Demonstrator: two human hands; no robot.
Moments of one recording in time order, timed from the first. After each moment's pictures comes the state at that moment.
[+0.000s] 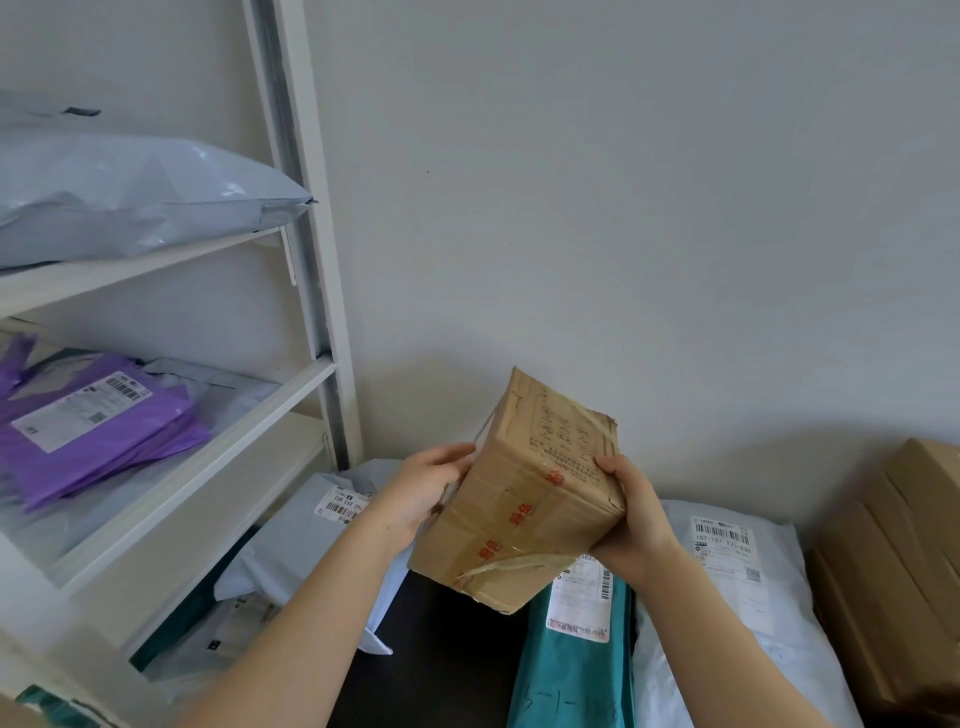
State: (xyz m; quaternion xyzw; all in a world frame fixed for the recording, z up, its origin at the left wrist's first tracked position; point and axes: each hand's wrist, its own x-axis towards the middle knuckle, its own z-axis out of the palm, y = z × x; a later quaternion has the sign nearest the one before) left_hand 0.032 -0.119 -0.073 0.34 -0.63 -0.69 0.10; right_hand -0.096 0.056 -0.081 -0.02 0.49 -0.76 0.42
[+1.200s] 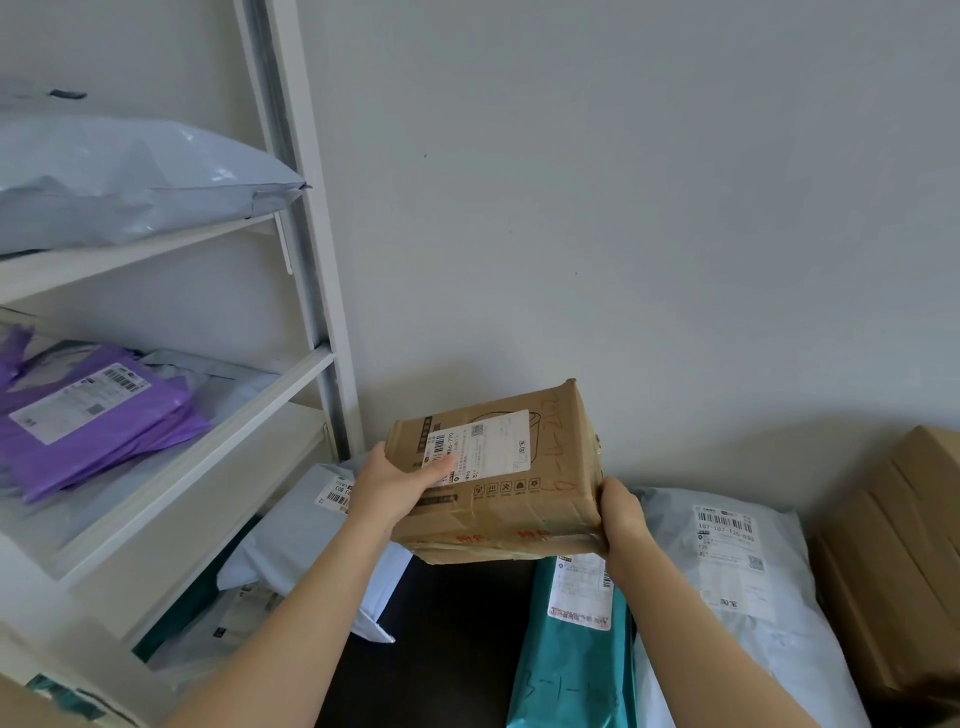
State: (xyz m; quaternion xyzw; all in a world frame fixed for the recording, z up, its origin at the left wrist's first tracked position) left_hand 0.043 -0.143 -0.106 0.45 -0.67 -0.56 0.19; right_hand -0.105 0.036 -0.115 0.09 0.73 -0.61 0.30
